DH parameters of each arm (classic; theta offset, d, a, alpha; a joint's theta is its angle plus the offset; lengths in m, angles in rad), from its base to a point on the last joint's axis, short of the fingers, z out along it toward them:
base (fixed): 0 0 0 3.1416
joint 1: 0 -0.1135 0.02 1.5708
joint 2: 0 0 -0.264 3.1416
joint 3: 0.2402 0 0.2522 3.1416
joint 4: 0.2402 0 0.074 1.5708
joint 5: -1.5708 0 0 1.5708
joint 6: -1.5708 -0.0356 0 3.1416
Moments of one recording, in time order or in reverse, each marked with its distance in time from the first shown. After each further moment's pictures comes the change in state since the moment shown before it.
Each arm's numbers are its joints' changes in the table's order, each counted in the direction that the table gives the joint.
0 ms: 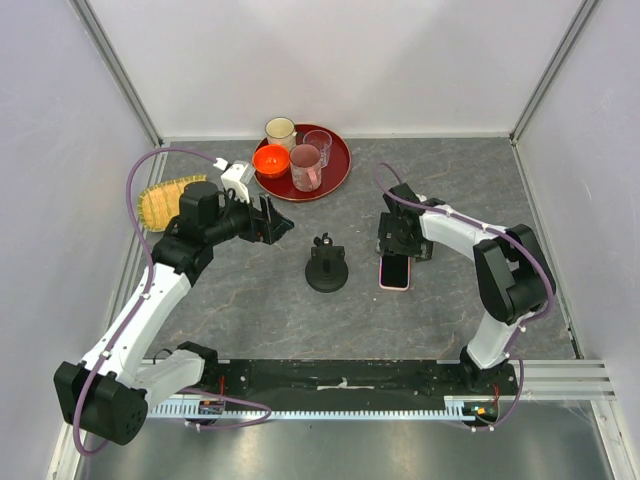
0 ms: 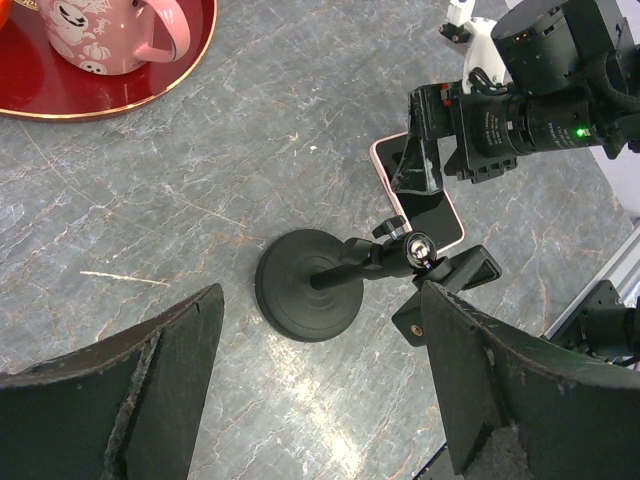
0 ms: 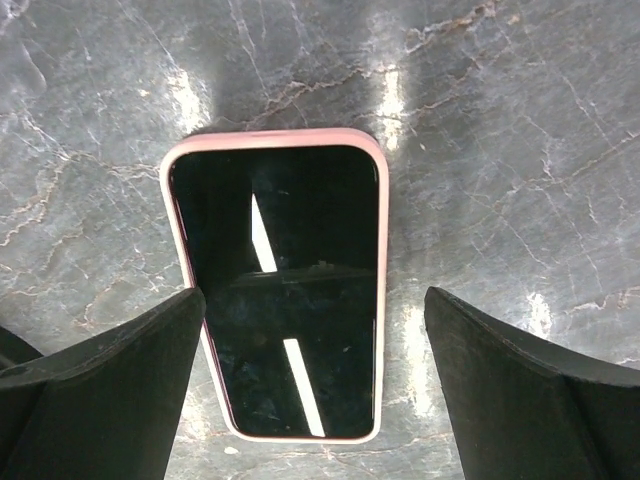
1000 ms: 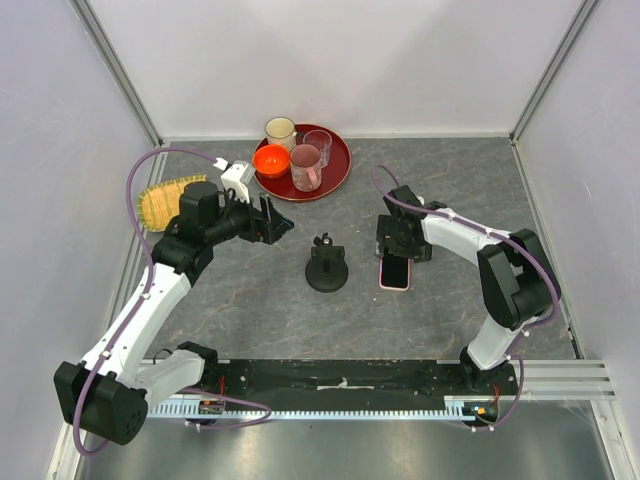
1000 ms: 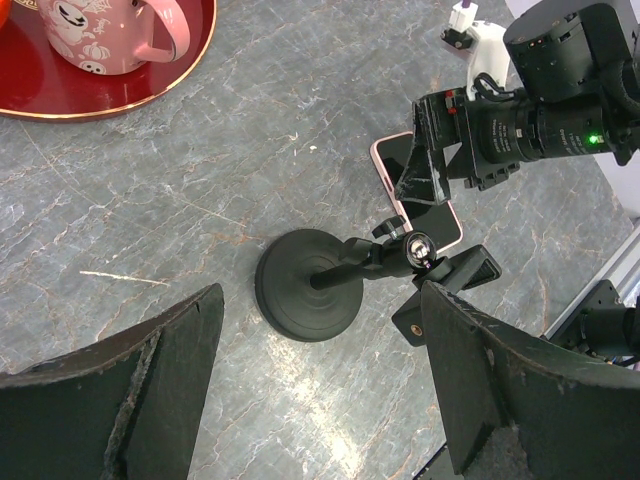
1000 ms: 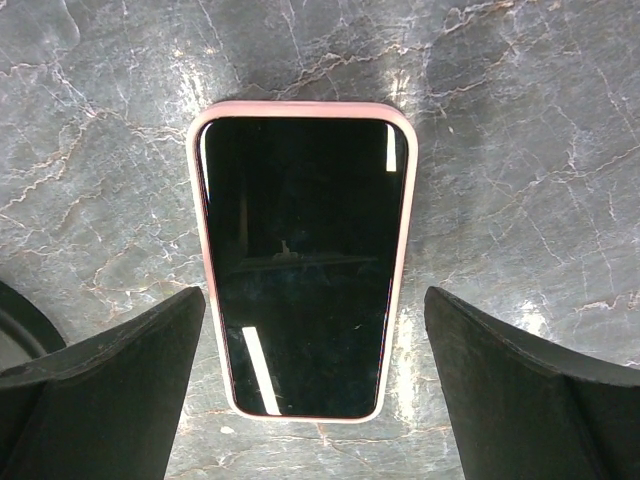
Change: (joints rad) left arm 0.000 0.000 0.000 0.000 0.000 0.000; right arm -0.017 -0.031 -0.031 -0.021 0.035 0.045
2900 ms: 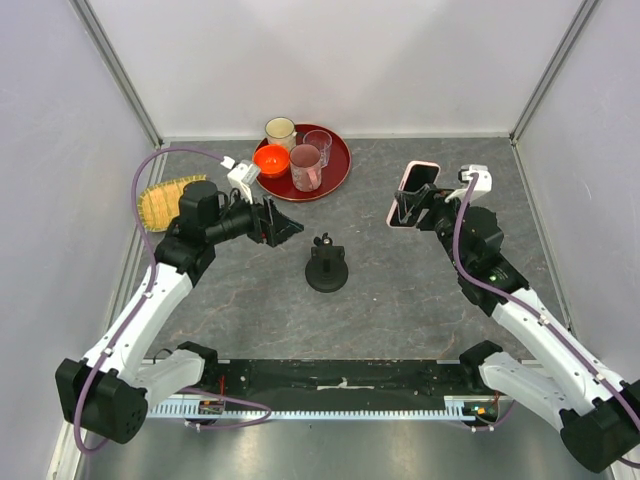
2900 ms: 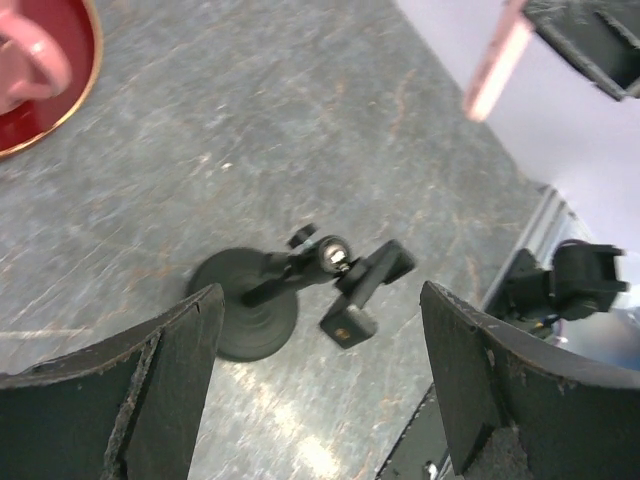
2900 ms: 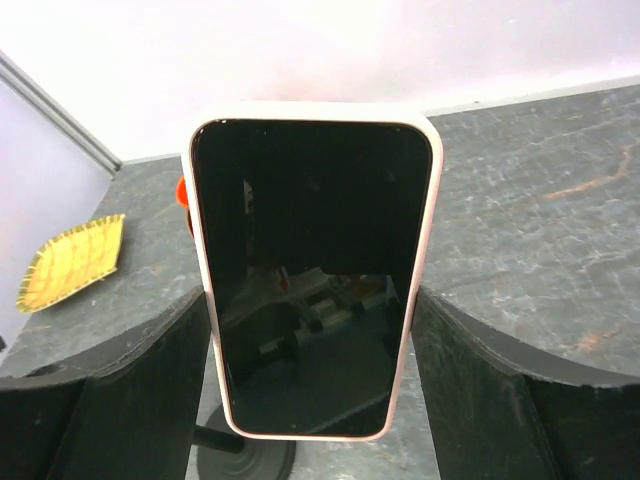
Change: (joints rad) left arm 0.001 0.005 -0.019 -0.087 -0.158 0.024; right arm -0.035 -0.852 -0.367 -0.701 -0.082 0.159
